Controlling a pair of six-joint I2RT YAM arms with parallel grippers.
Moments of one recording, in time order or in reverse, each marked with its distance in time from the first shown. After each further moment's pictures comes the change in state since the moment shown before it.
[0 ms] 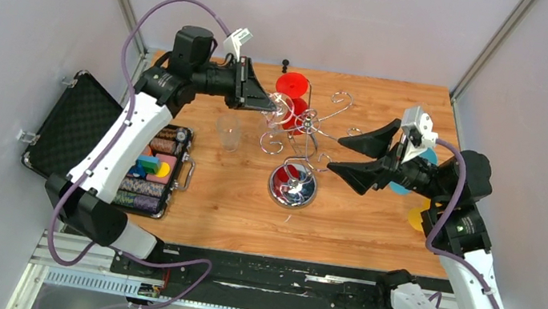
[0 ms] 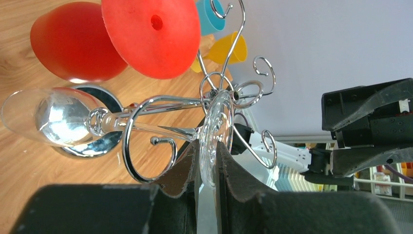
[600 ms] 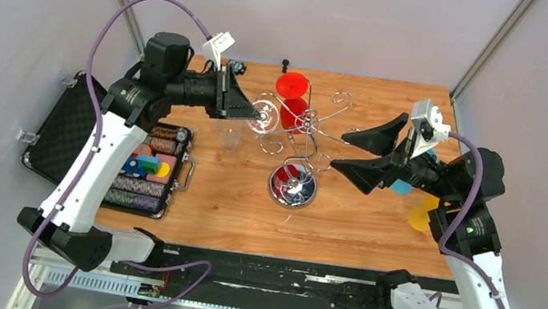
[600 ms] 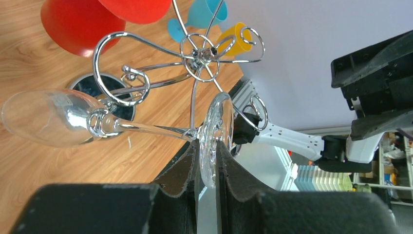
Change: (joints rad) left arm 0.000 -0.162 0.000 -0.148 -0.054 0.088; right arm 0.000 0.016 0.093 -0.052 0.002 0.065
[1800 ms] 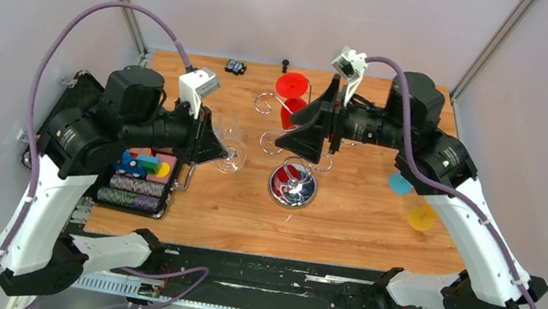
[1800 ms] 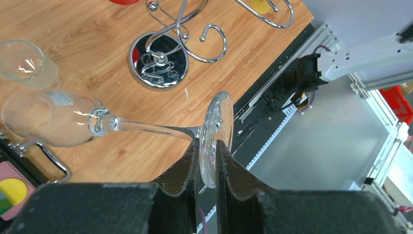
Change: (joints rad) left arm -0.233 -0.203 0.147 -0.458 -0.378 0.325; right arm 0.372 0.453 0.587 -0.462 0.233 -0.011
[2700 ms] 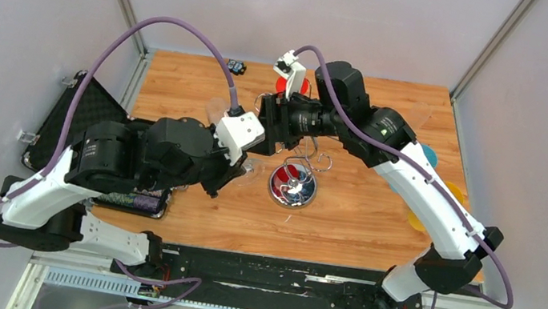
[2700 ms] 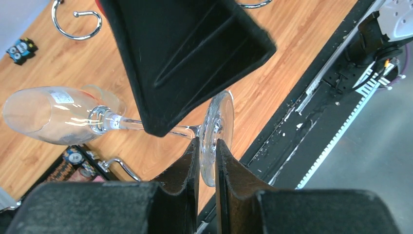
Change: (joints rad) left arm -0.703 0.082 0.071 -0.024 -0.729 0.058; right arm 0.141 0.289 0.191 -0.203 0.158 0.207
